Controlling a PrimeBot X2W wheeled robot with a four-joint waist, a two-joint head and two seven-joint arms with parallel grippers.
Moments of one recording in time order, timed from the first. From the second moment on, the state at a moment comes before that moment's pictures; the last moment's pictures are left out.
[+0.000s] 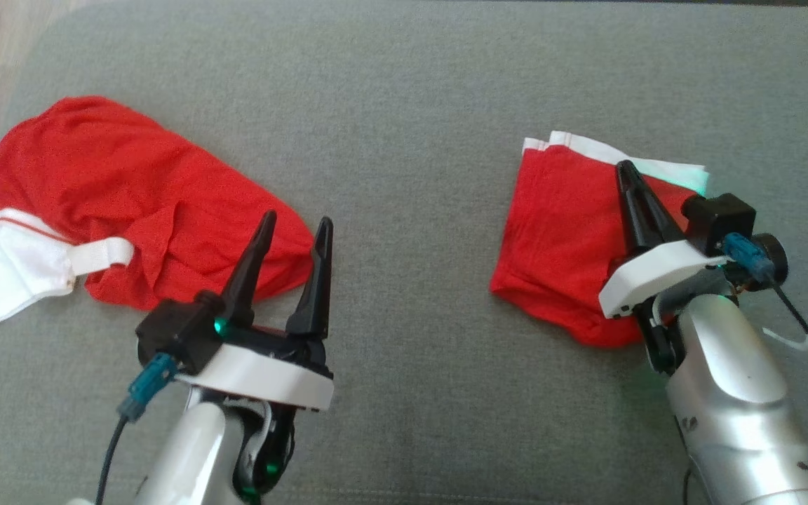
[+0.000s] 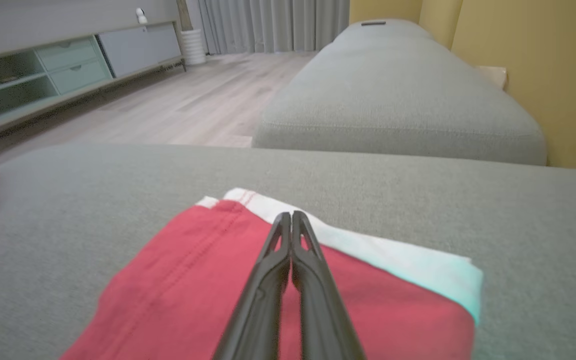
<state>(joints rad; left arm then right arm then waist) -0.15 0.05 -0.34 0.05 -0.33 -0.01 -0.25 -0.52 -0.06 0.09 0.72 0.06 0.12 -0.23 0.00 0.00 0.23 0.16</state>
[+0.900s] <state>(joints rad) -0.17 0.05 -0.34 0.05 -0.33 -0.02 -0.25 -0.56 -0.06 -0.04 0.90 0.00 0.12 -0.25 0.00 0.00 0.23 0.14</state>
